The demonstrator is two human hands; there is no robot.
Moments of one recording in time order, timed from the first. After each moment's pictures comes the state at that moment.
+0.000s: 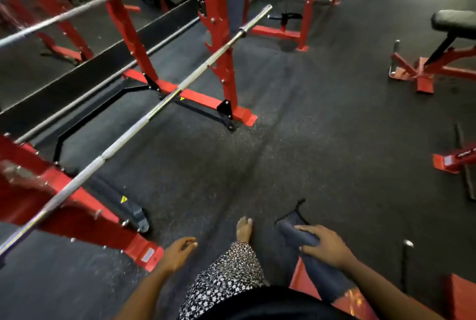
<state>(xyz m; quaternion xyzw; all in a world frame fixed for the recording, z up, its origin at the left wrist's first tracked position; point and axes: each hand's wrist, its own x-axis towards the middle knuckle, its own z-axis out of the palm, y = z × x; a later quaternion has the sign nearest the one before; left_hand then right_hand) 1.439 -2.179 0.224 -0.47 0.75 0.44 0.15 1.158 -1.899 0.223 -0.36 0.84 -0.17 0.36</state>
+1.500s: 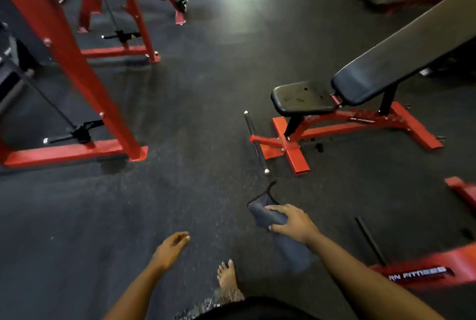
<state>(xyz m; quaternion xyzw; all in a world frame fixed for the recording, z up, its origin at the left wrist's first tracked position) 0.078 -2.432 0.233 -0.21 0.85 0.42 0.25 -0.001 -2.091 0.254 -0.08 0.93 -0.27 0.24</state>
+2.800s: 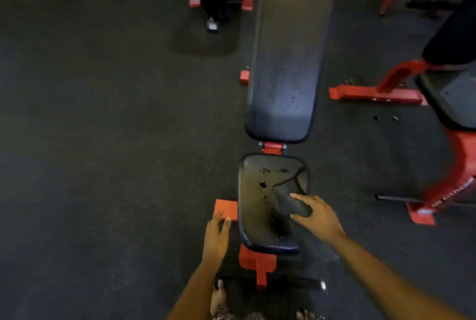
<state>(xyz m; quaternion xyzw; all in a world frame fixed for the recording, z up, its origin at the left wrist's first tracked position) -0.917 -2.161 0.198 0.19 0.79 0.36 0.46 -0.693 -2.029 0.240 0.57 0.74 -0.37 -0.01</state>
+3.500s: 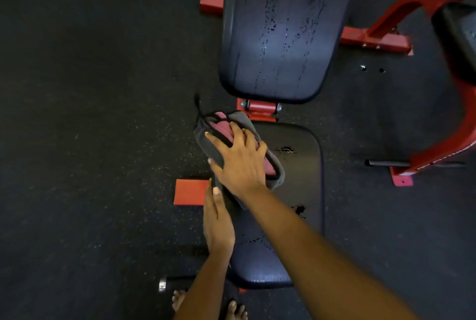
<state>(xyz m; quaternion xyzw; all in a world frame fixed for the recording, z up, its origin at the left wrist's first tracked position) -0.901 -2.038 0.039 0.08 0.76 0.42 0.48 -0.886 -1.932 0.079 0.52 0.85 -0.11 0.05</state>
